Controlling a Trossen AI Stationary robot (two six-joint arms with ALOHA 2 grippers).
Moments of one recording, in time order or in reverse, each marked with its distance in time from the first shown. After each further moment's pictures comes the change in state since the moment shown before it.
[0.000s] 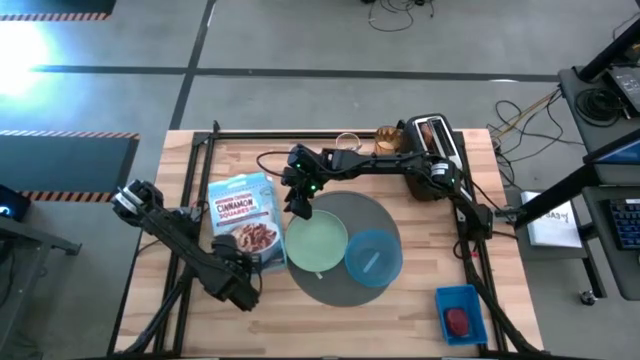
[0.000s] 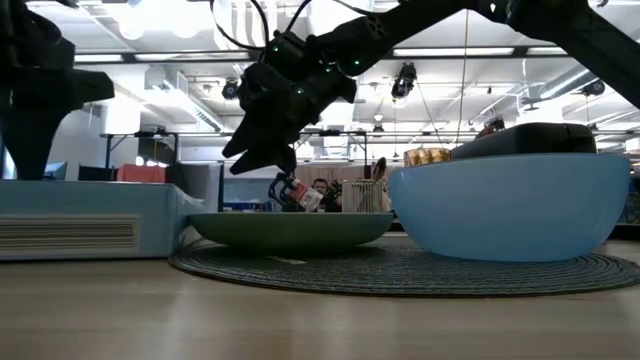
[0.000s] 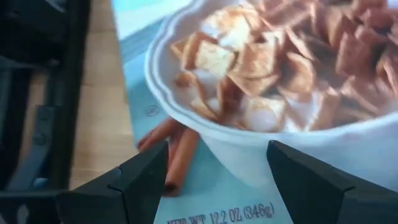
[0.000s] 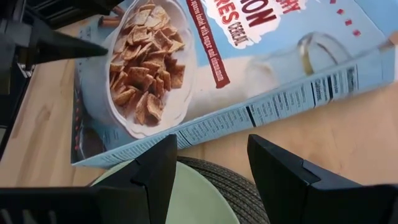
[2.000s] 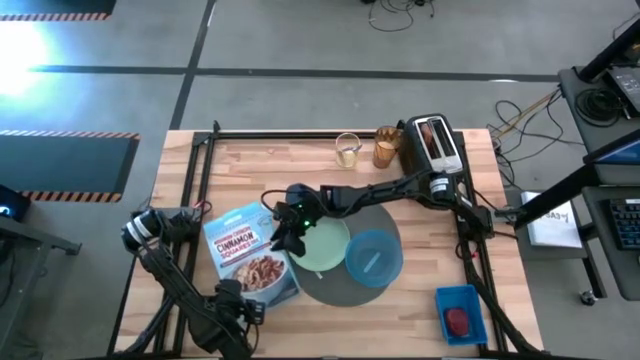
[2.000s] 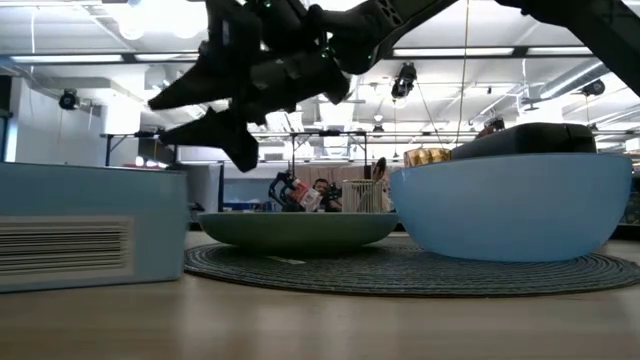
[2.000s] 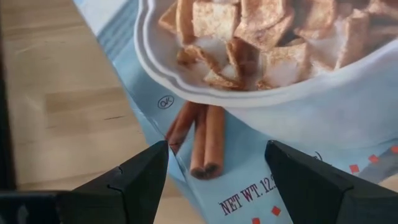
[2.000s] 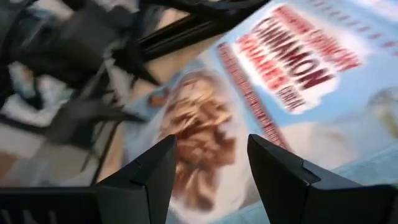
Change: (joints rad) left arm -0.229 0.259 0.318 0.088 0.065 -0.086; right arm 0.199 -0.002 -0.163 0.461 -0.028 0.296
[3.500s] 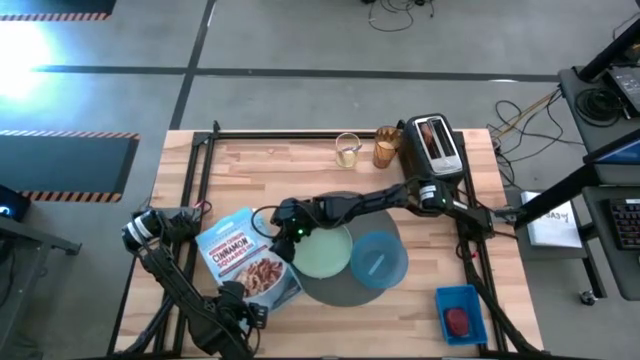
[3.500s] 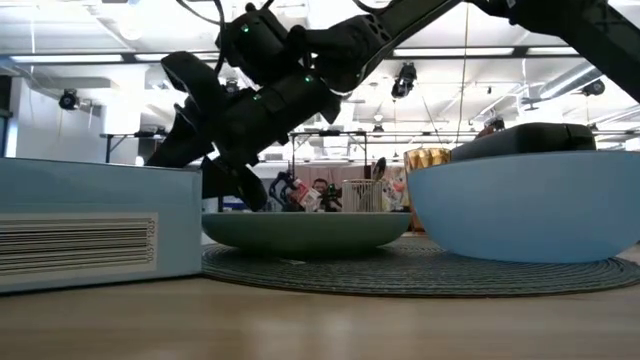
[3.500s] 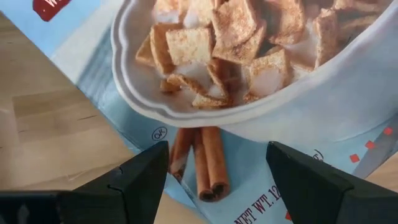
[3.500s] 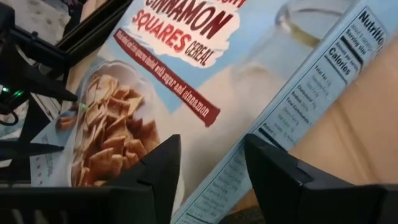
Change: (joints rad) left arm 0.001 0.001 0.016 0.018 -0.038 0.045; right arm 0.051 0.106 0.065 -0.074 0.196 0.162
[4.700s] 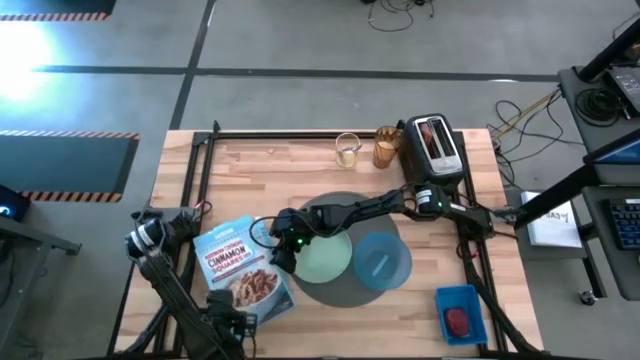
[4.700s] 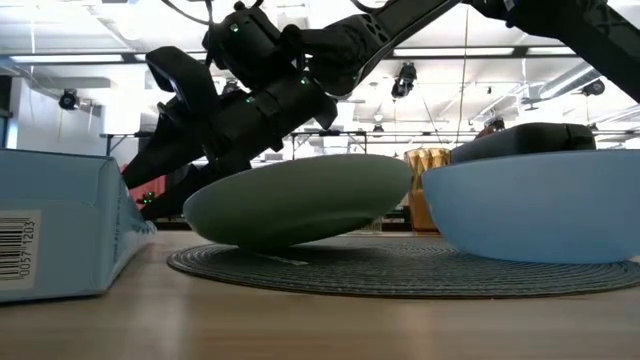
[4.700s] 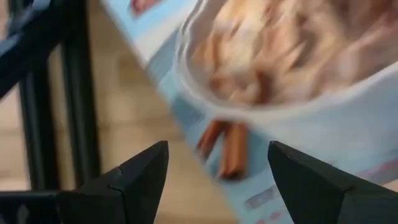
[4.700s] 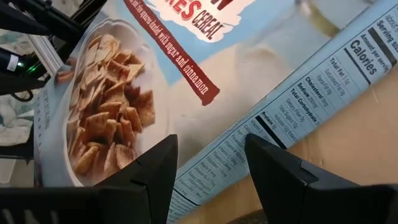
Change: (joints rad) left arm -0.037 0.069 0.222 -0.260 0.236 -0.064; right arm 0.026 0.043 0.029 -0.008 -0.038 -0.018
